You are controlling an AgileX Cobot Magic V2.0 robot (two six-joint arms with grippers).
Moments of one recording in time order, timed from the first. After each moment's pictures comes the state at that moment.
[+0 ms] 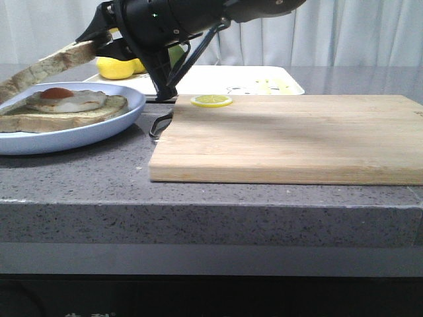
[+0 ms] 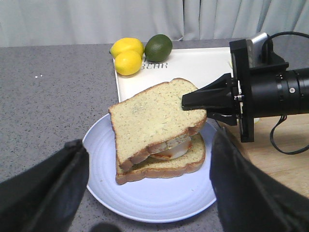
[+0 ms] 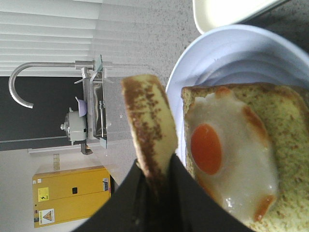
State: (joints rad) left arm -0.26 0.52 -0.68 -0.06 0.51 0.01; right arm 0.61 1.98 -1.47 1.80 0.41 -0.48
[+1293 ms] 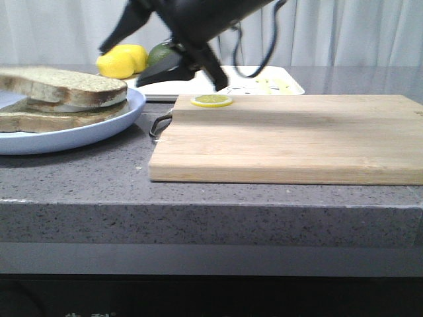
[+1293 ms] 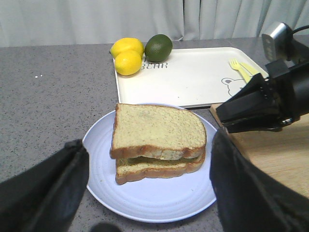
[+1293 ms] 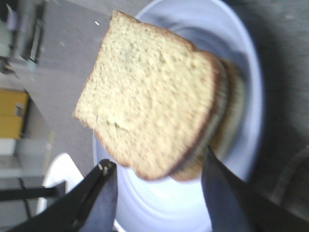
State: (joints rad) left arm -0.26 0.52 -0.68 -0.06 0.51 0.01; right arm 0.48 1.88 -1.47 1.12 0.68 -0.33
